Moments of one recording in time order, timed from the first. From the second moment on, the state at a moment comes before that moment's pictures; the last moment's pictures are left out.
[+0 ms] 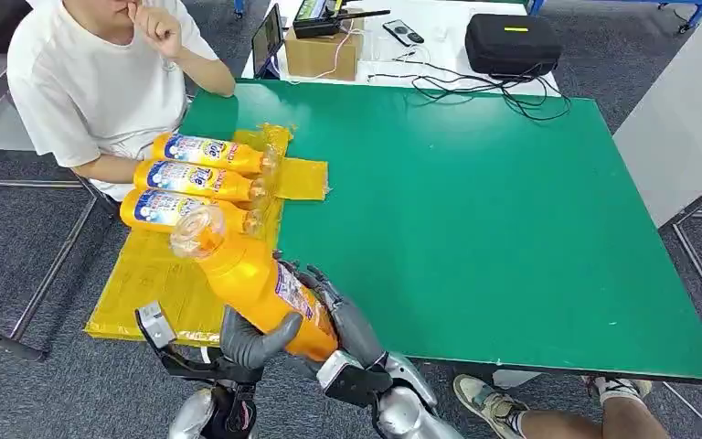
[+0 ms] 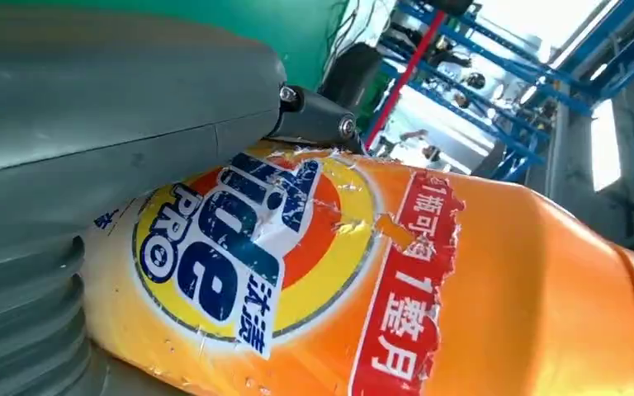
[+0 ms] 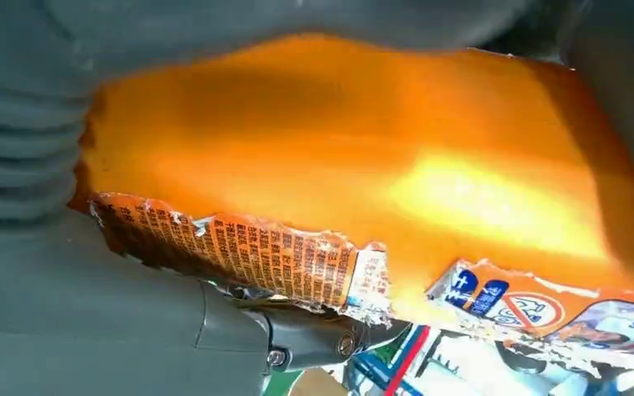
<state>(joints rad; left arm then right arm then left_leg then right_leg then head) 0.05 -0.25 -0.30 -1.43 0.34 -0.18 -0.46 -0.19 0.18 0.61 -1.06 0.47 -0.18 -0.61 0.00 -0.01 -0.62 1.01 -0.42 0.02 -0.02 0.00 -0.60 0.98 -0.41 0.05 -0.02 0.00</state>
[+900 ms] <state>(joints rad) -0.24 -0.18 -0.13 -1.11 -0.89 0.61 -0.37 -0.10 0.18 0.58 -1.20 0.27 -0.32 -0.69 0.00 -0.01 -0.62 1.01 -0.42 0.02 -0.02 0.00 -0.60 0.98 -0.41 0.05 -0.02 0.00</state>
